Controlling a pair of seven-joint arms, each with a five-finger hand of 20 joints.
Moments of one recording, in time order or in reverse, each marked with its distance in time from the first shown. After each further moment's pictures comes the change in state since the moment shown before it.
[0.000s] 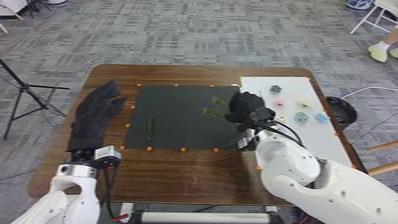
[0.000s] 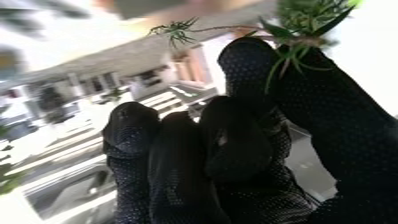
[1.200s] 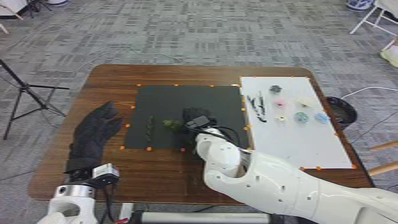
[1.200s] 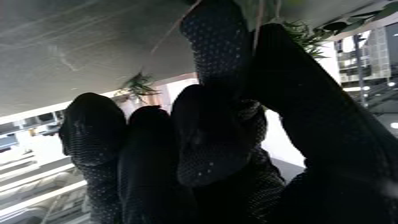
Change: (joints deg) left arm 7.9 -2.7 -1.9 -1.1 -0.4 1.2 -0.1; right arm 8.8 -24.5 -12.1 21.2 -1.8 -12.5 7.0
